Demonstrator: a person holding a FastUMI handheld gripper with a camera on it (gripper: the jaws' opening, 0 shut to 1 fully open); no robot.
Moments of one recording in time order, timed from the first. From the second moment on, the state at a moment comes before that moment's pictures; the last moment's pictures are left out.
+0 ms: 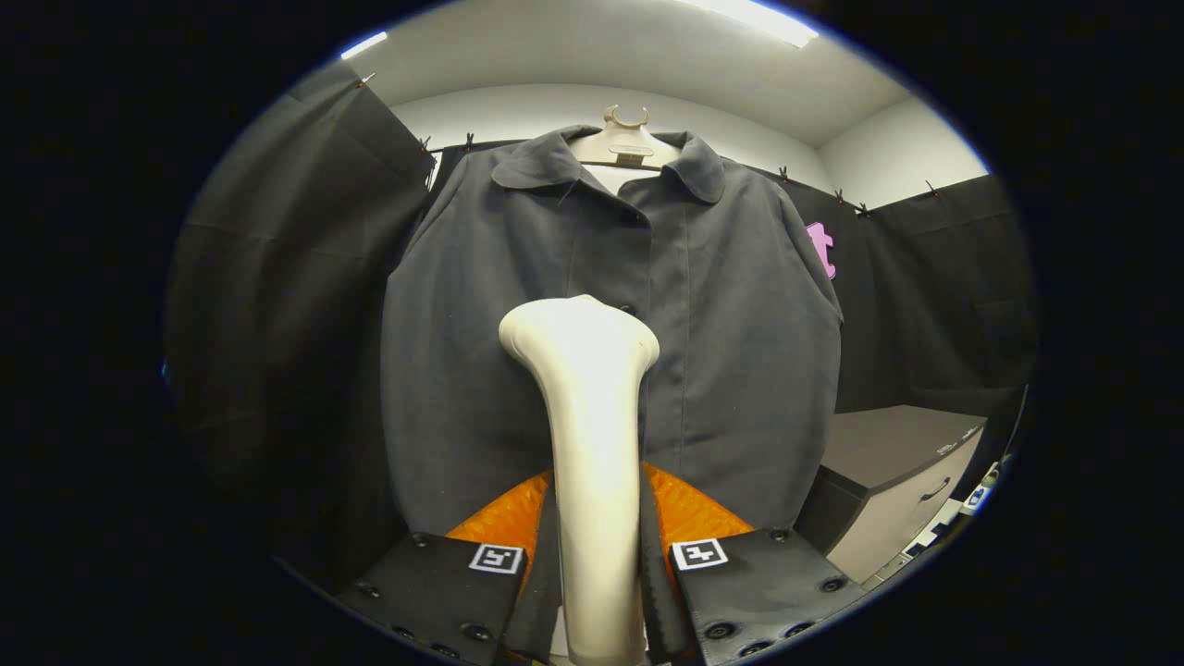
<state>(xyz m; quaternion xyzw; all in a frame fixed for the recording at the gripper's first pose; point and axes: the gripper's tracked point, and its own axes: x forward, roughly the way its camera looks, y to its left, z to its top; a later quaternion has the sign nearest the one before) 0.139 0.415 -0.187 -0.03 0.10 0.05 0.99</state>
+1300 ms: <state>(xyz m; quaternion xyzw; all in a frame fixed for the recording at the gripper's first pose) 0.083 0.405 -0.279 -0.04 0.19 0.04 0.98</state>
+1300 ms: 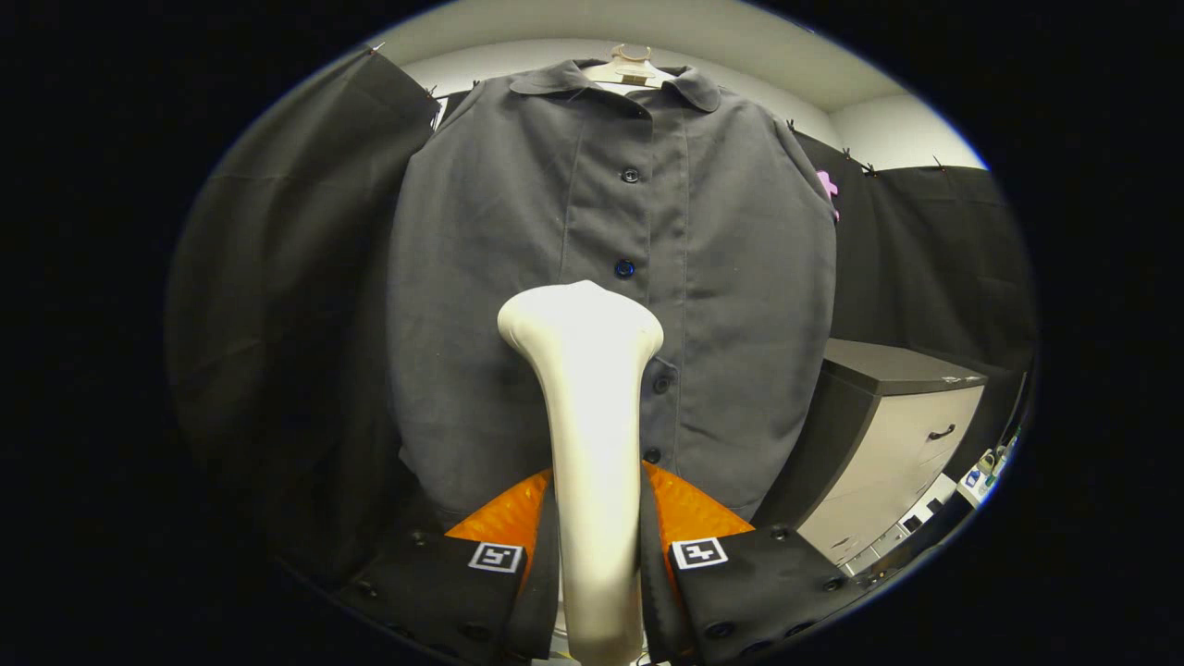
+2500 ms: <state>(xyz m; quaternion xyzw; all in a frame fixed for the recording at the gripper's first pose) 0.081 0.332 -0.136 -0.03 0.08 -0.02 1.00</state>
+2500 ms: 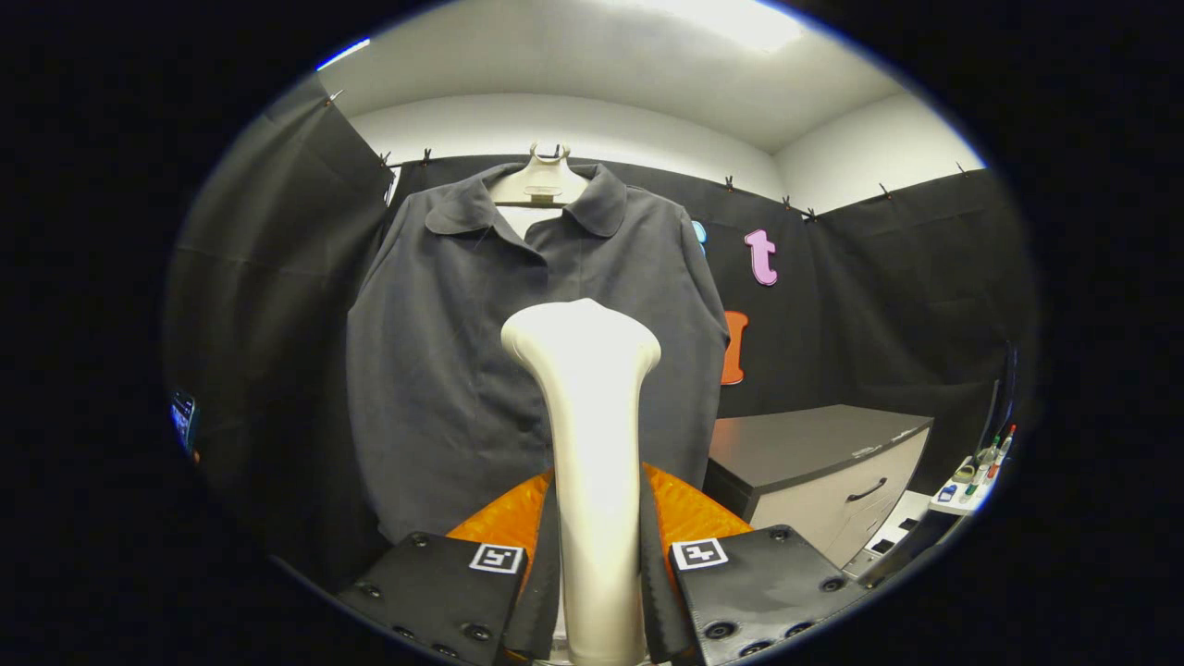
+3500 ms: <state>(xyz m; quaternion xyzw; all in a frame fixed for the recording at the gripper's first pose) 0.090 0.342 -0.101 -0.03 0.04 -0.01 1.00</state>
